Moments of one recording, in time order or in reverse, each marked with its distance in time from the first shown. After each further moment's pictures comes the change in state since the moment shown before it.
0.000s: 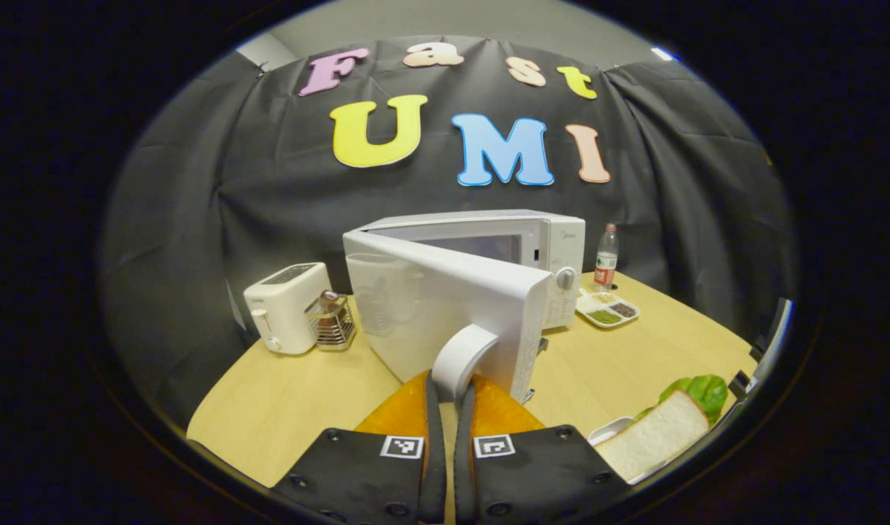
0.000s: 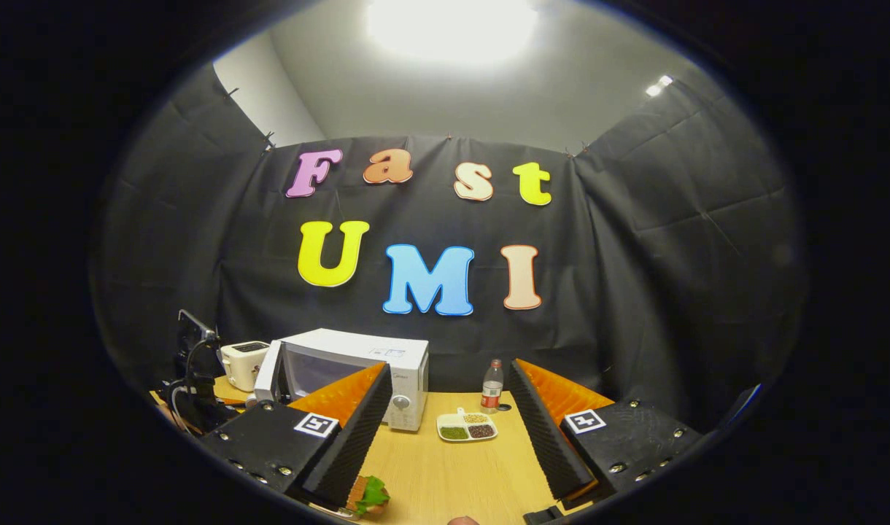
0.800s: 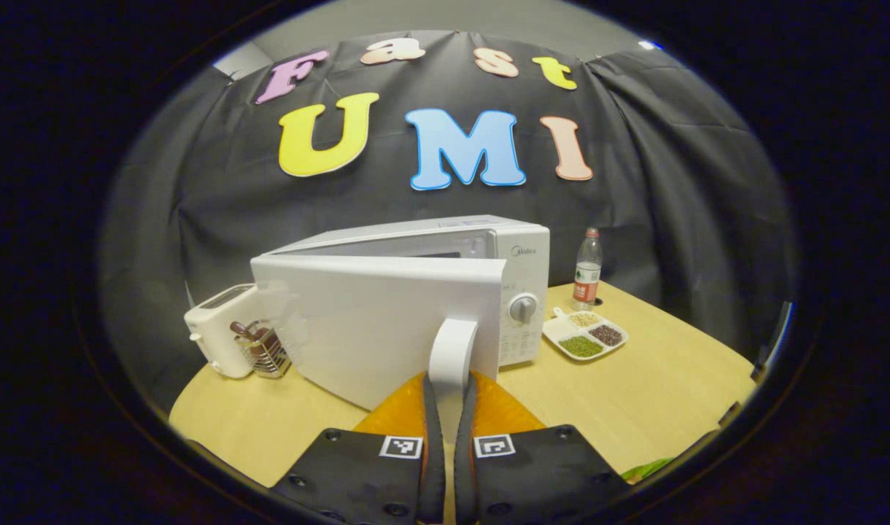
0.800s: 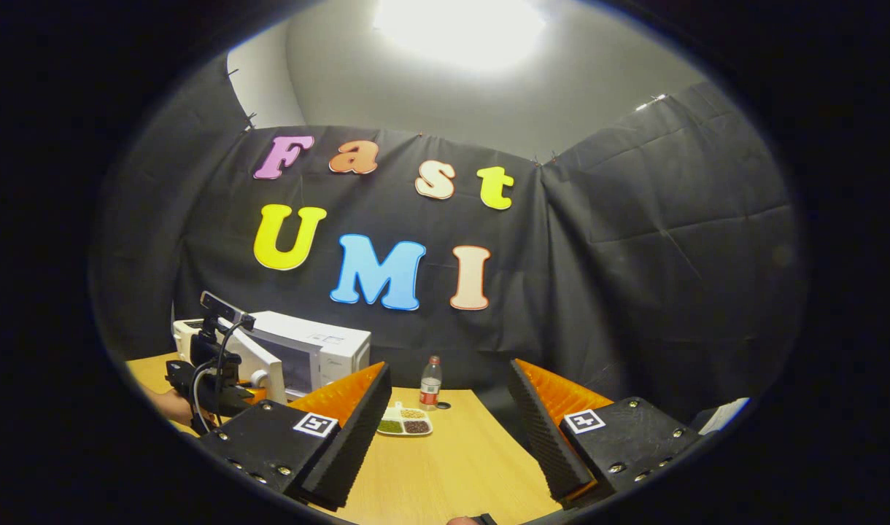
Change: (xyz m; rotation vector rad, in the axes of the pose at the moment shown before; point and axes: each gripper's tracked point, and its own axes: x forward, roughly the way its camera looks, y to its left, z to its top) left arm 0.097 -0.110 0.039 0.029 -0.018 -0.005; right arm -0.020 -0.088 -0.009 -0.067 0.001 -0.115
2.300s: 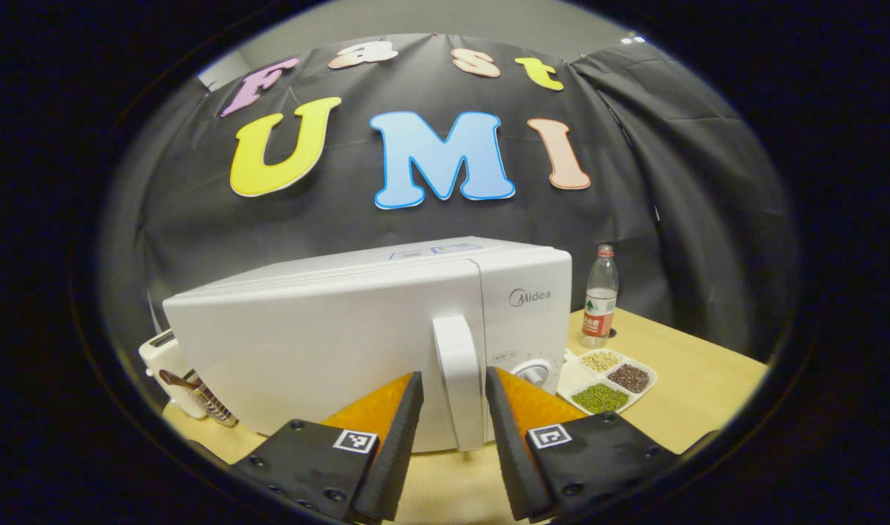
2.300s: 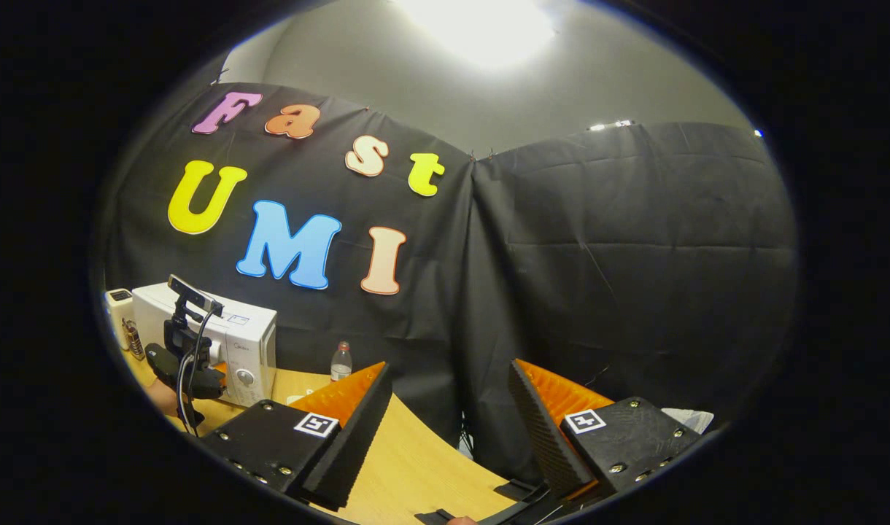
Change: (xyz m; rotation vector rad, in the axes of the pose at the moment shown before) left arm 0.156 -0.046 0.050 0.044 -0.119 -0.077; right arm 0.004 -0.046 0.008 -0.154 0.079 -0.456
